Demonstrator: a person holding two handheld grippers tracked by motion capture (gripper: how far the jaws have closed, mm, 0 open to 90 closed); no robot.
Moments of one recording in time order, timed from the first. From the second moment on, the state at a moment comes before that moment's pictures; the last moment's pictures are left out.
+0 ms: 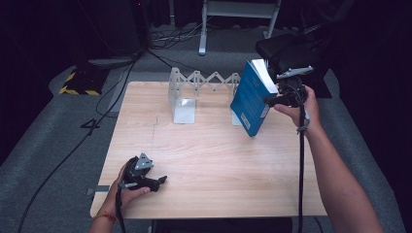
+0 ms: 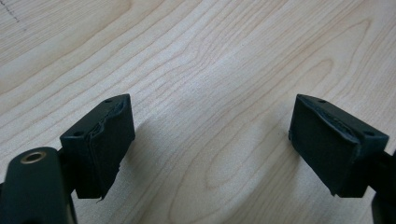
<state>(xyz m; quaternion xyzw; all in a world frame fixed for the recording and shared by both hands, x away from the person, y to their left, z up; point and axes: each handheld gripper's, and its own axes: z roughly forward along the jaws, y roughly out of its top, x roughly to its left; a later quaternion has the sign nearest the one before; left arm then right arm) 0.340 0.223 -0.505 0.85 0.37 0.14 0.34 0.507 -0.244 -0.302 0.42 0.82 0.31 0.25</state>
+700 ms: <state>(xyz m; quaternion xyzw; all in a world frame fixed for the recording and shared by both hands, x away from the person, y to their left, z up) 0.340 0.223 -0.505 0.85 0.37 0.14 0.34 0.477 -0.268 -0.330 0.37 0.84 0.31 0.25</state>
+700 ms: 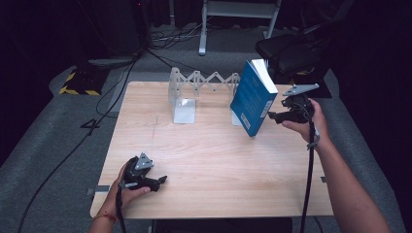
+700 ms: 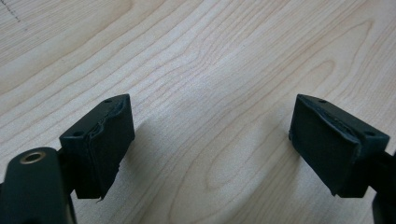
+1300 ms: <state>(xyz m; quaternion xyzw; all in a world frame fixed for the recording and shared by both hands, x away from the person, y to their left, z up) 0.340 0.222 -0.505 0.85 0.37 0.14 0.34 0.440 -0.303 -0.374 0.34 0.85 0.31 0.25</state>
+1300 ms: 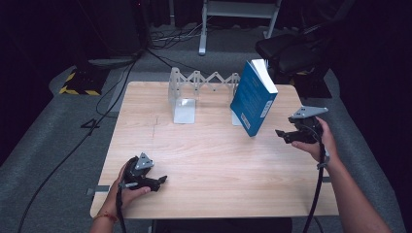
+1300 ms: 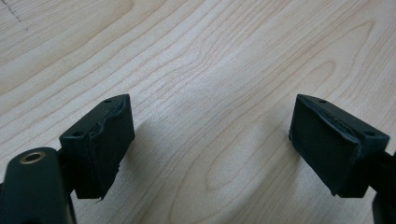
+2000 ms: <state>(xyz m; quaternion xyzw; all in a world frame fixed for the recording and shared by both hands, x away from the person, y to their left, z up) 0.340 0.222 -0.504 0.85 0.37 0.14 0.34 0.396 -0.328 -0.421 0.31 0.86 0.31 0.26</state>
